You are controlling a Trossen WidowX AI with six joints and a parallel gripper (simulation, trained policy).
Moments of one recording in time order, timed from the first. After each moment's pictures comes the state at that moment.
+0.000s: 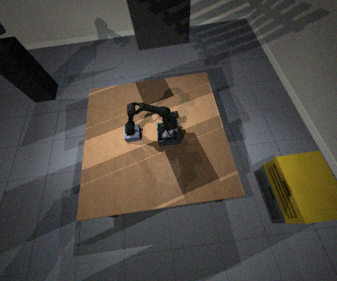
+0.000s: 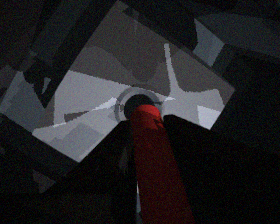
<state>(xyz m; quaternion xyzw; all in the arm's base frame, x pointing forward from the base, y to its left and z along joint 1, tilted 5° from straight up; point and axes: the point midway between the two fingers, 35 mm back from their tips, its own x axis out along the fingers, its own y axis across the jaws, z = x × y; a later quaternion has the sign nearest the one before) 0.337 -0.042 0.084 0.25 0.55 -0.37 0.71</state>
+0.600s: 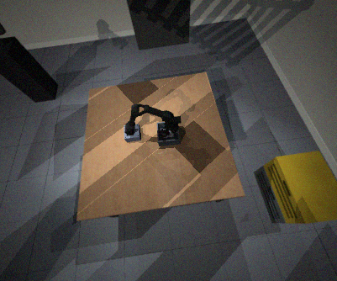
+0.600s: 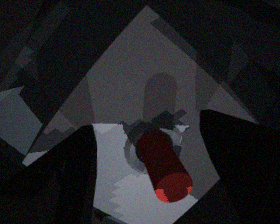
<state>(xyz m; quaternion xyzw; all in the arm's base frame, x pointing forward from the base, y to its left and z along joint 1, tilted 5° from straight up) 0.351 -0.055 0.058 0.23 0.60 -0.31 0.70</state>
